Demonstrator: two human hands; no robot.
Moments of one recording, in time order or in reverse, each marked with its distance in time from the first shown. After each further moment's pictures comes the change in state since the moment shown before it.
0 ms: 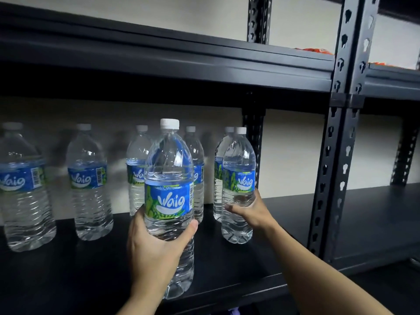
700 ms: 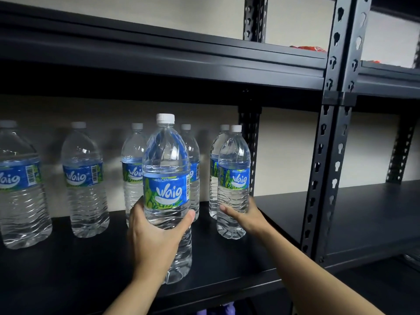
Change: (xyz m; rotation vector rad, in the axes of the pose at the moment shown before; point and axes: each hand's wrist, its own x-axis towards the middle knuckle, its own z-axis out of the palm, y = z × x) left_hand 0.006 0.008 0.015 0.042 0.038 -0.003; right_hand -0.026 -0.003 0.000 0.012 -0.051 0.147
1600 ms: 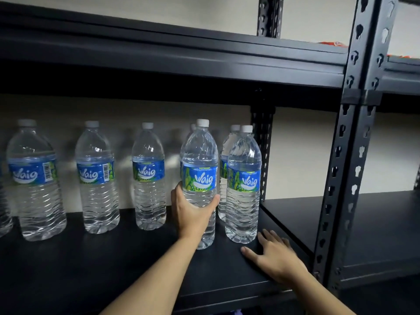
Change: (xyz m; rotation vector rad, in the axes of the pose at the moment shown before) left_hand 0.035 -0.024 0.097 -0.028 -0.010 -0.026; right_hand -0.039 0.045 -0.024 -1.097 -0.196 0.049
